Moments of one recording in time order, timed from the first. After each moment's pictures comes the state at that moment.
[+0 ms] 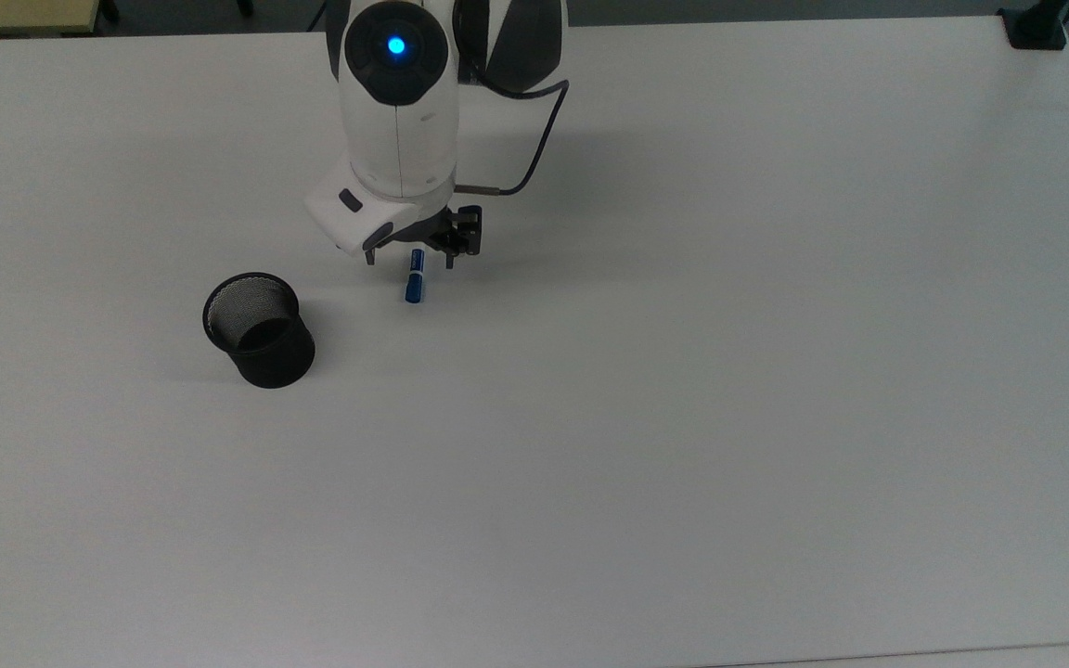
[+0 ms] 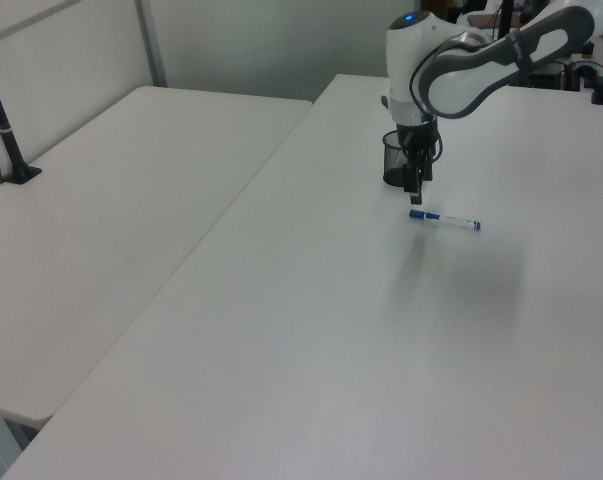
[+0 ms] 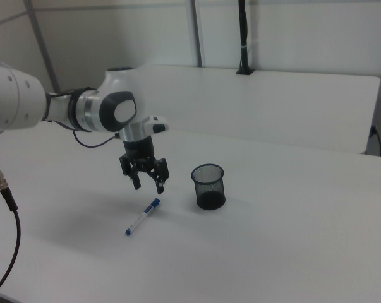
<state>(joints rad) 0.11 0.34 -0.10 -1.79 -0.08 2.04 0.02</state>
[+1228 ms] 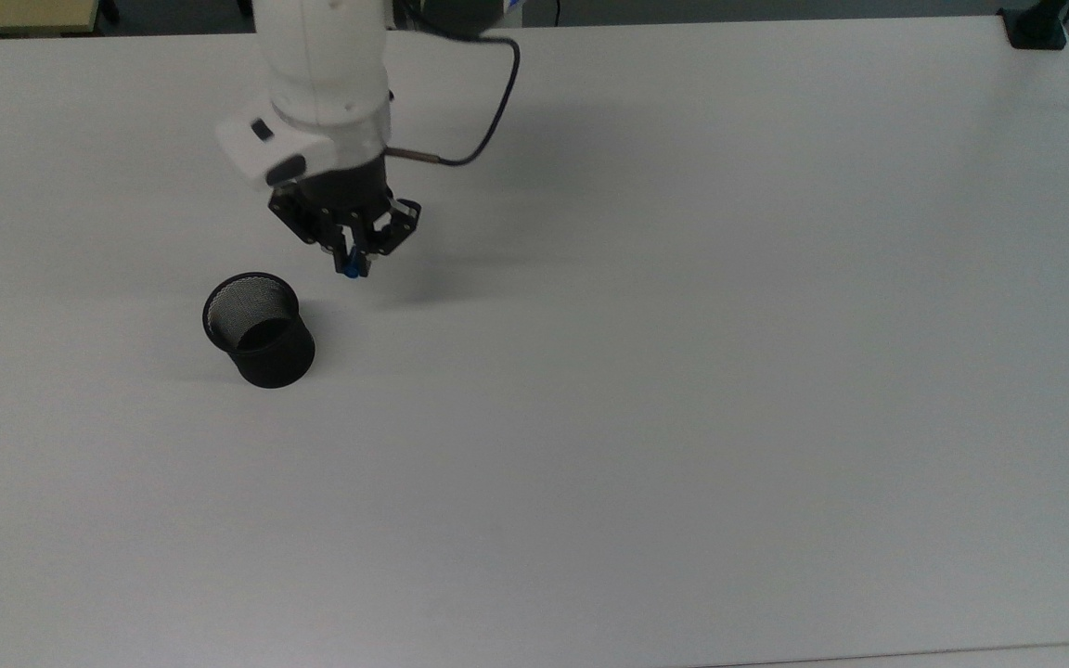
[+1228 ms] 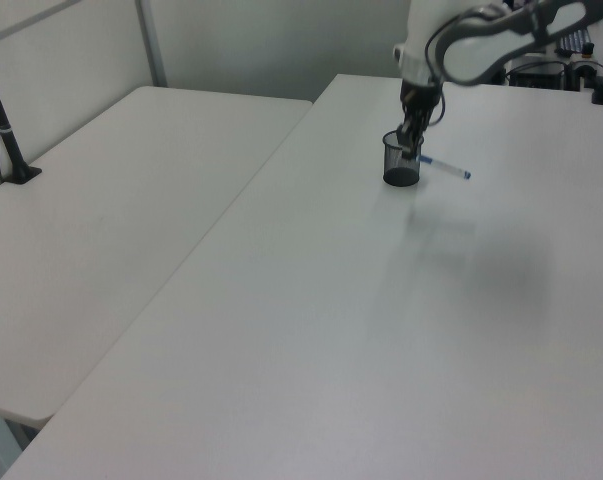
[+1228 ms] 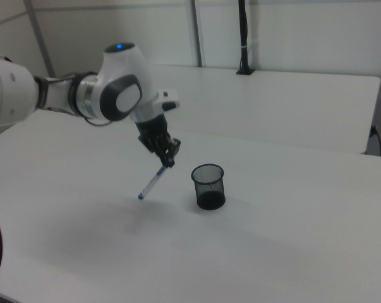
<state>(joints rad) 0.04 0.22 -0.11 -1.83 -0.06 2.22 0.06</state>
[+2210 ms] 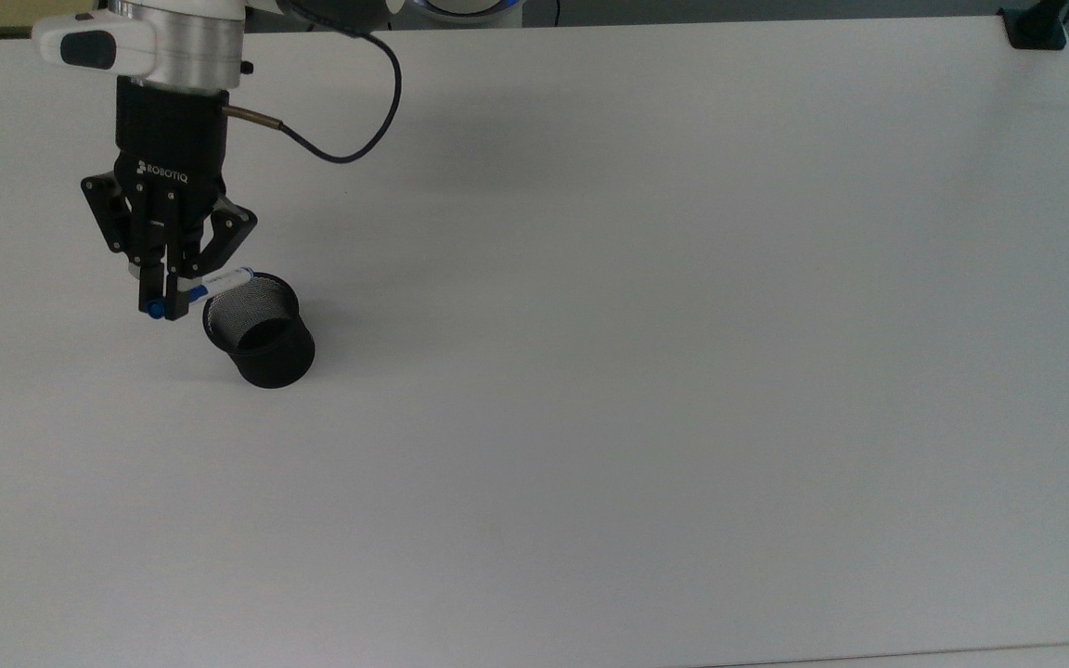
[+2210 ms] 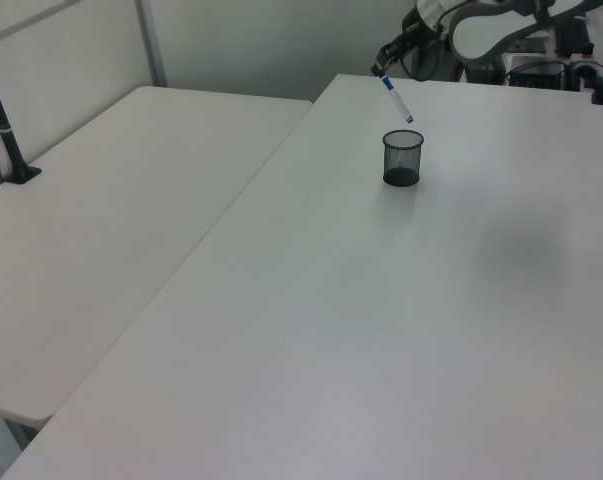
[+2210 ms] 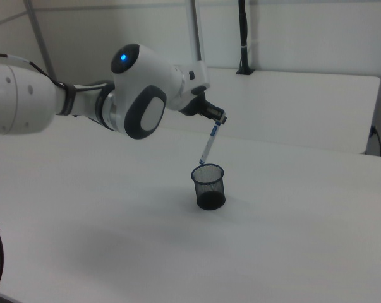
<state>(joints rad) -0.03 0.24 -0.20 -1.84 0.02 2.87 0.07</state>
